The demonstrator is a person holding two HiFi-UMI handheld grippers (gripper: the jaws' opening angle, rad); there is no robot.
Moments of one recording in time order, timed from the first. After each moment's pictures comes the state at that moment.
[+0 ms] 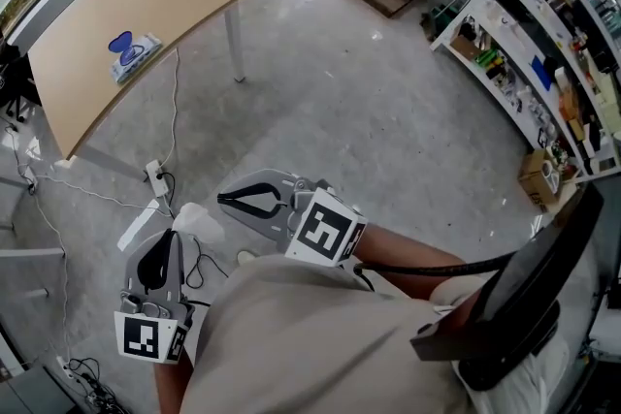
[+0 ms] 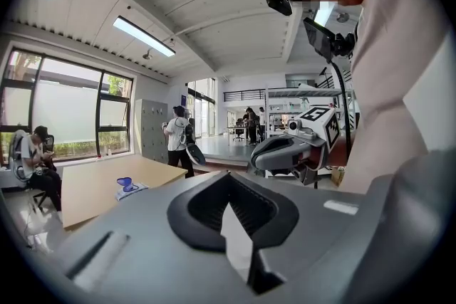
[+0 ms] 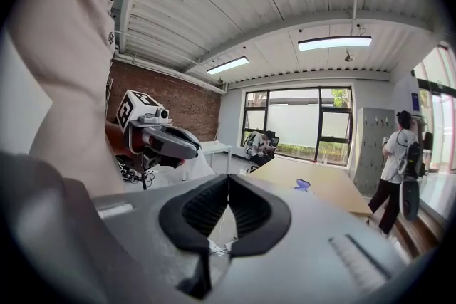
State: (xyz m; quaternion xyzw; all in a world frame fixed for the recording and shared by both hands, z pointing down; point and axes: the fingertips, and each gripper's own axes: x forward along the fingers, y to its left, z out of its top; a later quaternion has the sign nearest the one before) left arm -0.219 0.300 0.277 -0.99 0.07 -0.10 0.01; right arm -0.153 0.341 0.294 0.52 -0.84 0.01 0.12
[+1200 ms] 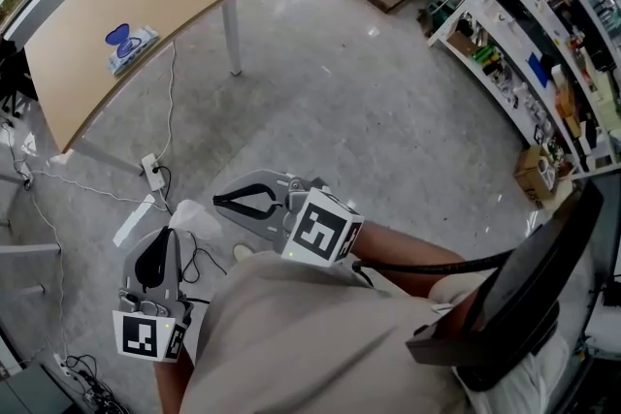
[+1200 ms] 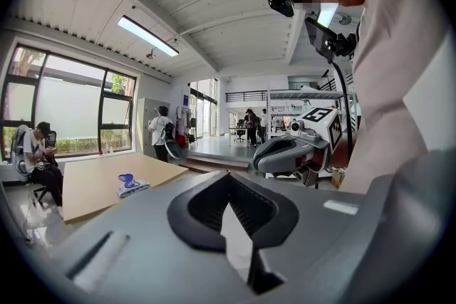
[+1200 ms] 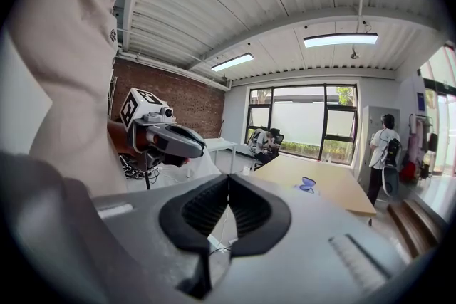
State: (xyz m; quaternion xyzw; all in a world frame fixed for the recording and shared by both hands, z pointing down) left arm -0.233 0.306 0.280 -0.99 0.08 -0.10 0.00; right arm -0.170 0.349 0.301 0.52 -0.84 0.01 0.15
